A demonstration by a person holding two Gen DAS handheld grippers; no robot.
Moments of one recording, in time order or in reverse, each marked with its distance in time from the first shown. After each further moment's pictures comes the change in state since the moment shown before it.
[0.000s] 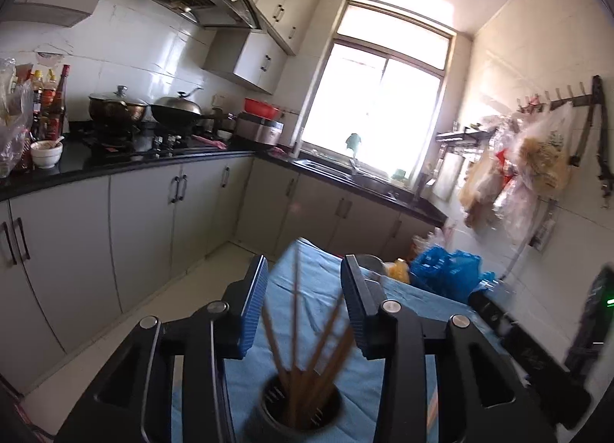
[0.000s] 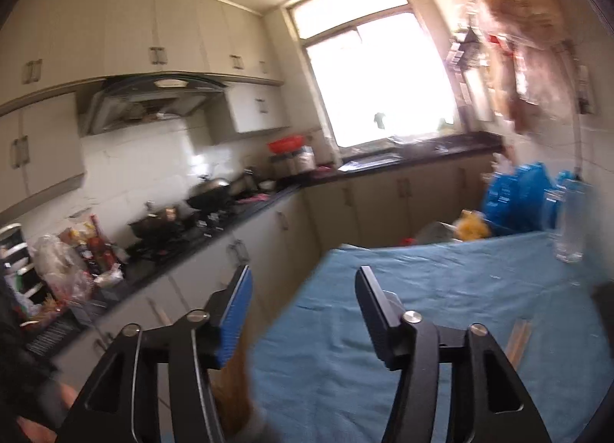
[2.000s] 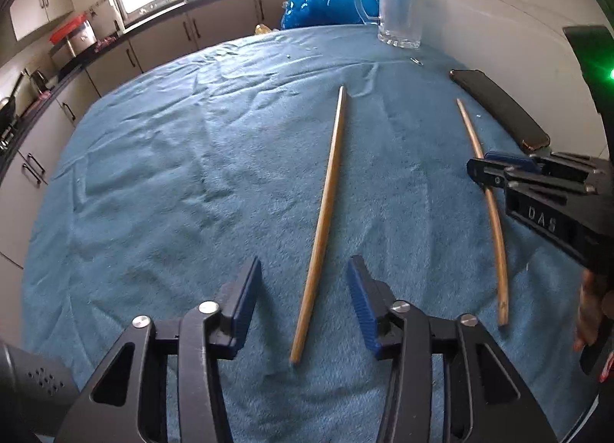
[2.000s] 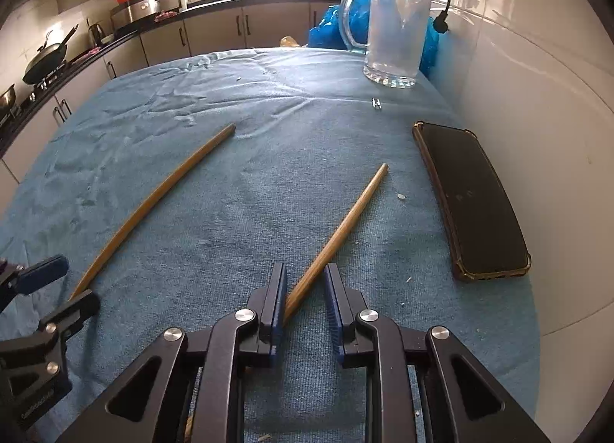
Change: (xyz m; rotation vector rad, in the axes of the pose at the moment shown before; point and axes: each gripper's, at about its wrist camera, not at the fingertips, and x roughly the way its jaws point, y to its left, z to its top) left arm 0.176 -0.224 -0.228 0.622 0.758 -0.191; right arm 0.010 -0.265 -0.091 -0.008 0.616 -0.492
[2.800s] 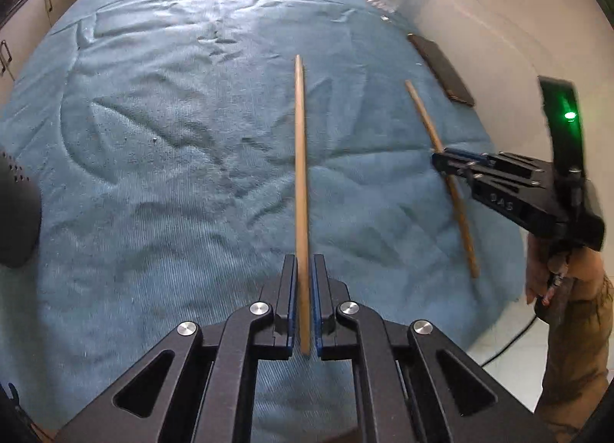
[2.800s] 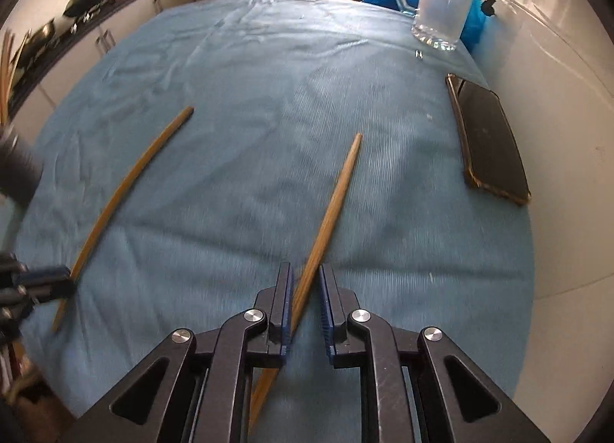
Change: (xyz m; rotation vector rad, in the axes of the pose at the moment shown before) left arm -0.077 0.018 -0.095 -0.199 0.208 -0.298; right arm -0.046 0.015 -0.058 -0.167 0.198 0.096
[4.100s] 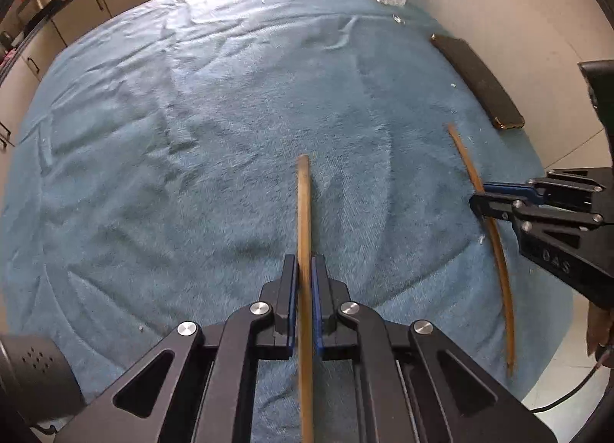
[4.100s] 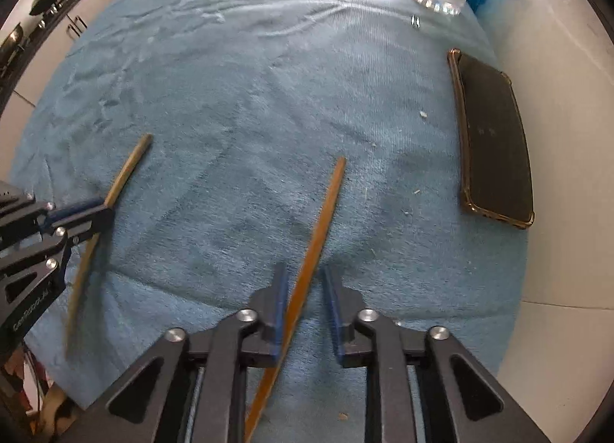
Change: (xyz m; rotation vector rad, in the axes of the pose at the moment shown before) left arm 0.060 -0.026 0.116 0.135 0.022 0.188; right arm 0.032 -0.020 0.063 0.057 0.194 0.013
